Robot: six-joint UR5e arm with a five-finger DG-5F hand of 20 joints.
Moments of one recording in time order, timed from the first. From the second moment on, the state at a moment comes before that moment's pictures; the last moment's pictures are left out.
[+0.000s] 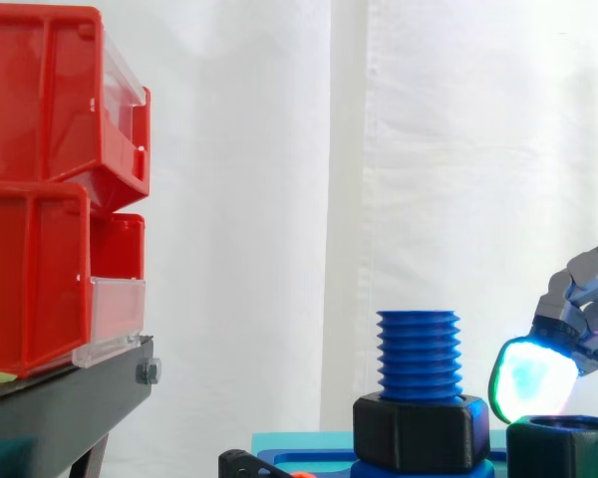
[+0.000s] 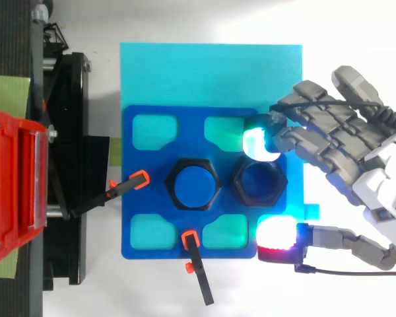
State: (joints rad) arm 0.47 -2.07 -1.52 -2.72 -0.53 -1.19
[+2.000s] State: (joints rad) arm 0.45 -2.09 -1.52 -2.75 -0.55 -1.19
